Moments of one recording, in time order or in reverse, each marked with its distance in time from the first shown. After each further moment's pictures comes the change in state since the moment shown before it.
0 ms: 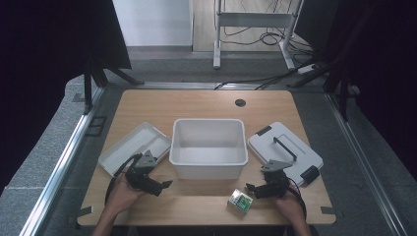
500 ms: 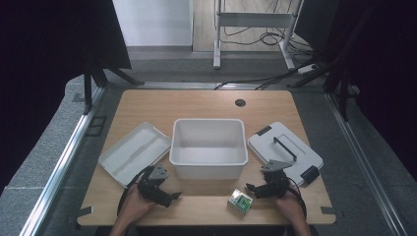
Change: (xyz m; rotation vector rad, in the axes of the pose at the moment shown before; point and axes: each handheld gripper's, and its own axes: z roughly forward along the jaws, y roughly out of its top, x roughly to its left) left arm -0.020 -0.025 0.043 0.061 -0.022 -0.006; right arm 0.000 0.000 0.000 0.000 0.000 0.001
